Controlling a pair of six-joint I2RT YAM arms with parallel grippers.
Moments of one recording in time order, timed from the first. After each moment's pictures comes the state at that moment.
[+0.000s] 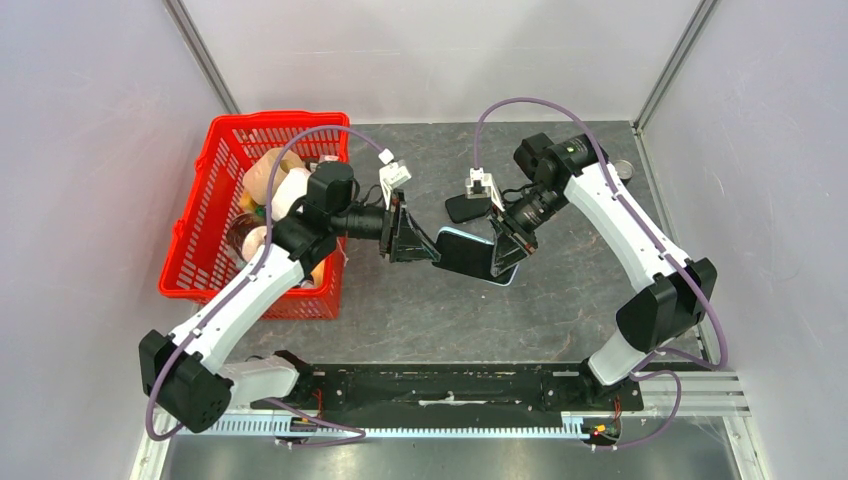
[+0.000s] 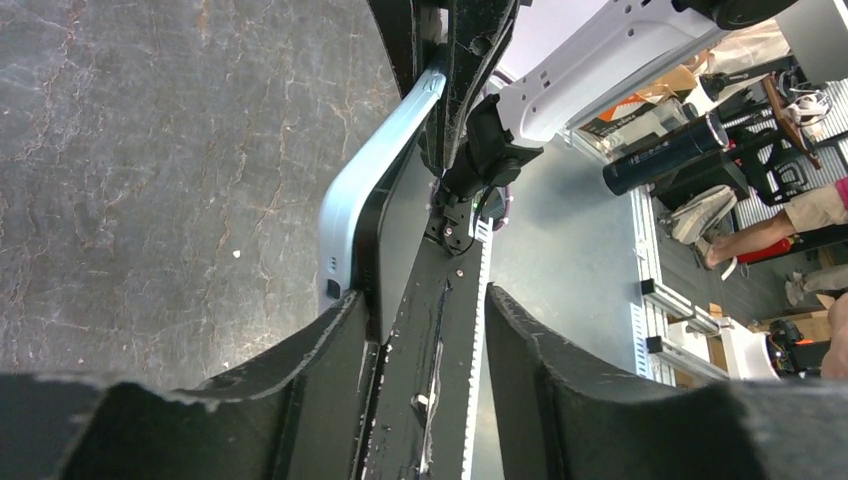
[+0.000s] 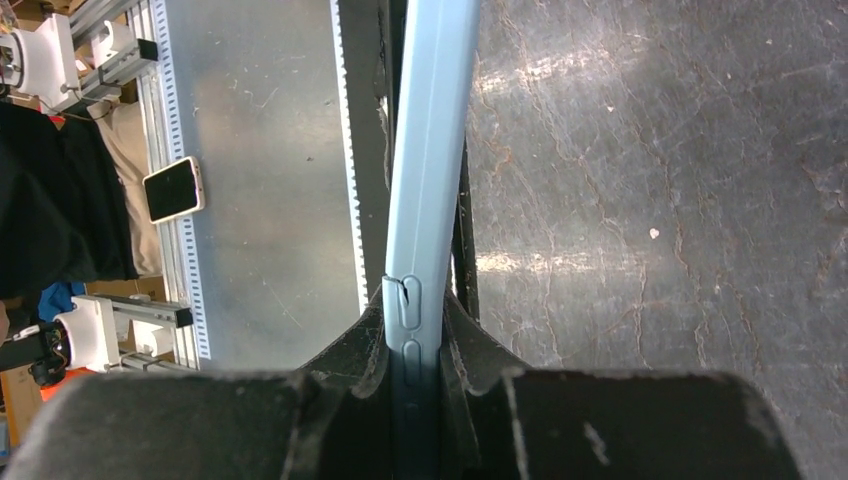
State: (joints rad) left arm -0.55 1.19 1.07 -0.26 0.98 -0.30; right arm 0.44 1.63 1.70 -1.60 -0.93 -0.79
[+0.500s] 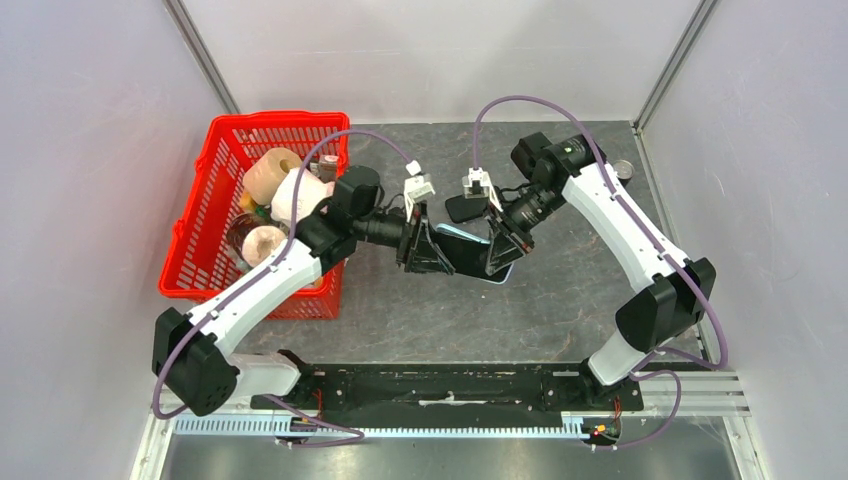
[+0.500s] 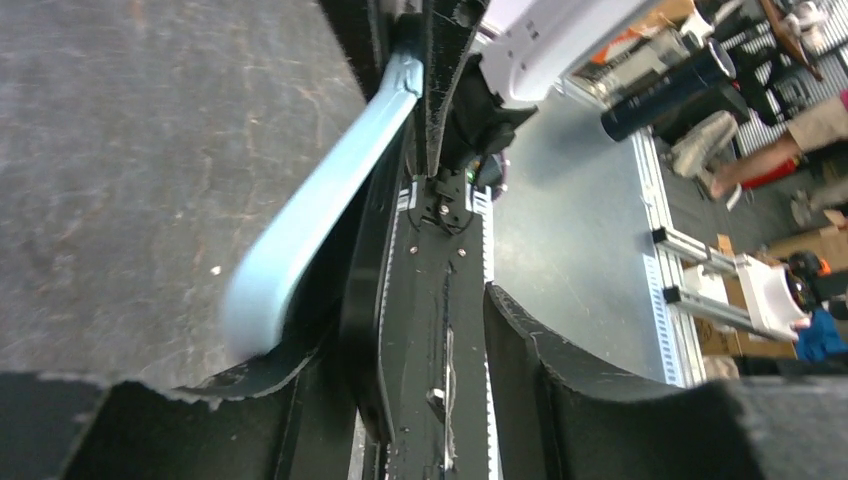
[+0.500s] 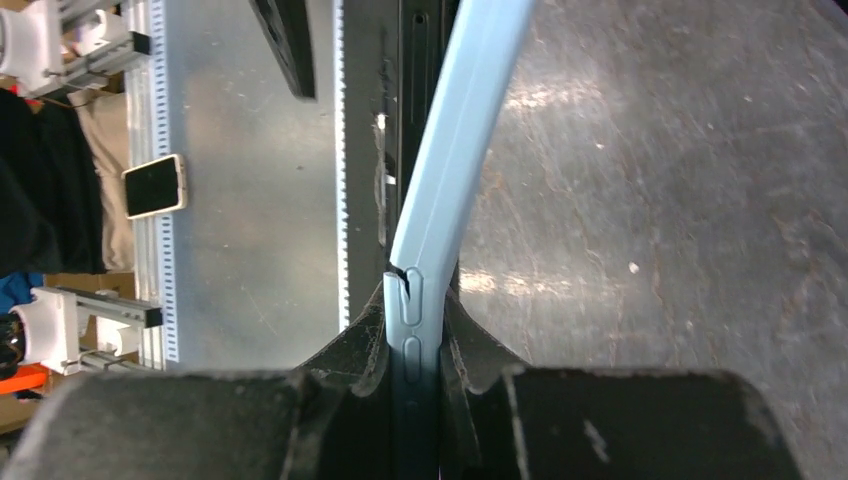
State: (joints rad) left arm -0.61 1.27 1.07 -0.23 0.99 -0.19; right arm 0.44 1.63 1.70 -1.58 -0.93 -0.86
